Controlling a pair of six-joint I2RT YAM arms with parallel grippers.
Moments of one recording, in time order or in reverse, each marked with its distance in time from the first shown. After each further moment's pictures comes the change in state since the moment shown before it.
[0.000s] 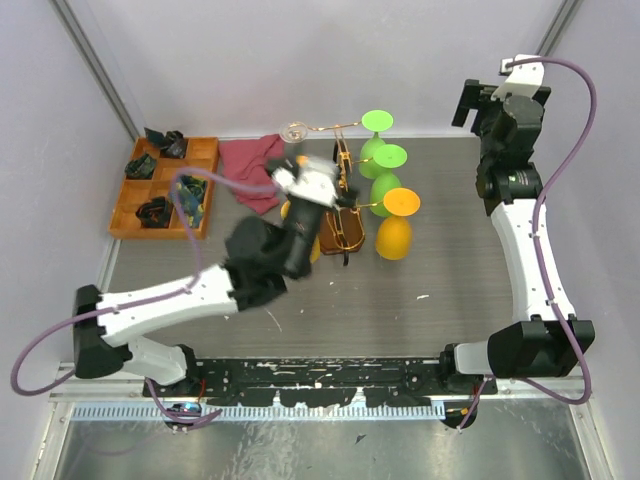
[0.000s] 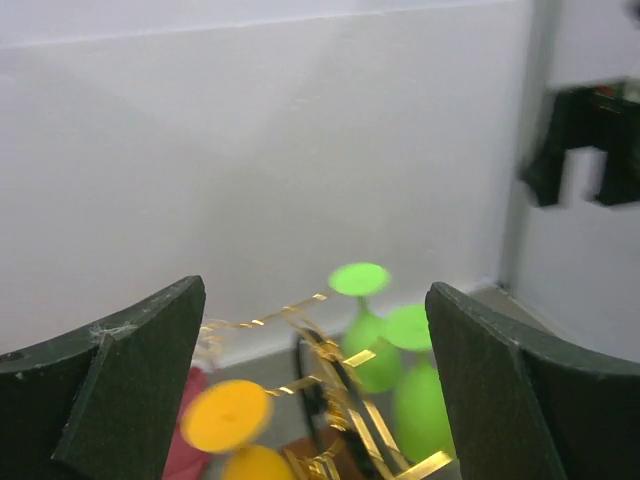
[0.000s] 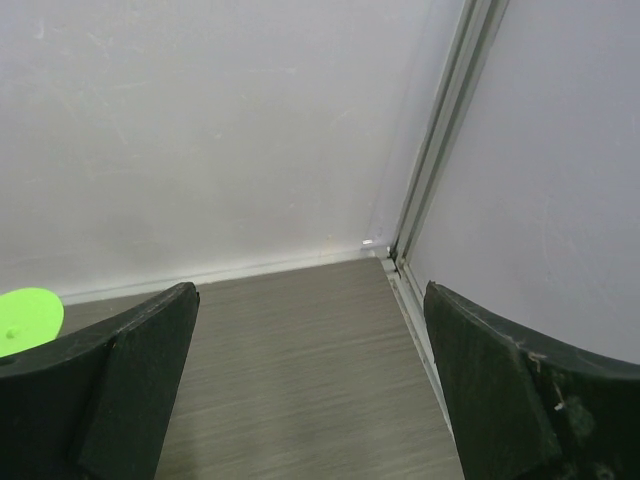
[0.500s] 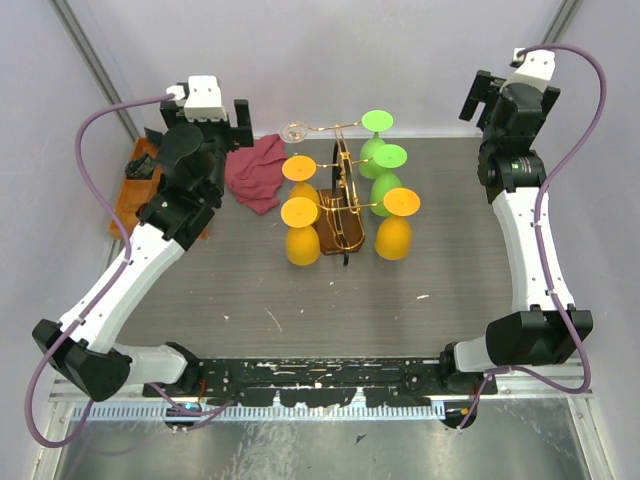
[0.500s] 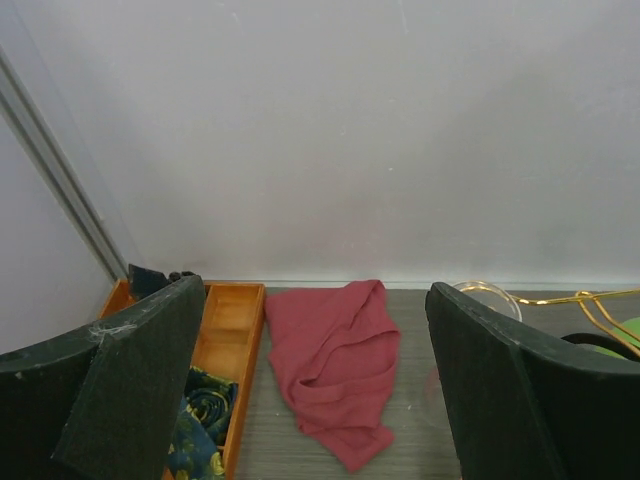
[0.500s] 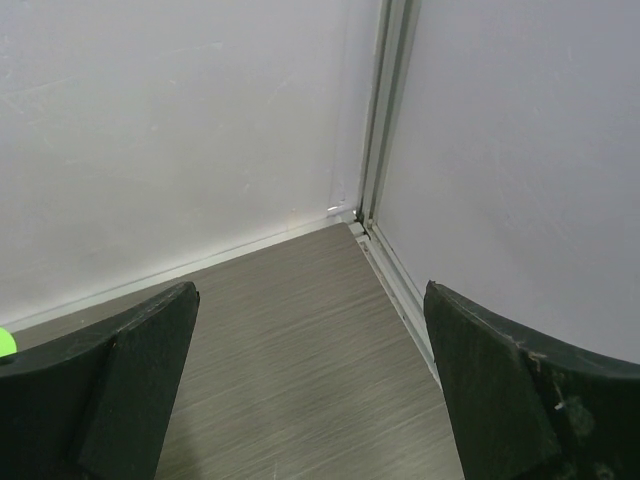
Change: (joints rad) left arm 0.720 -0.140 0.163 -0.742 0.210 -0.451; right arm 0.000 0.067 0.130 -0.158 0.153 0.089
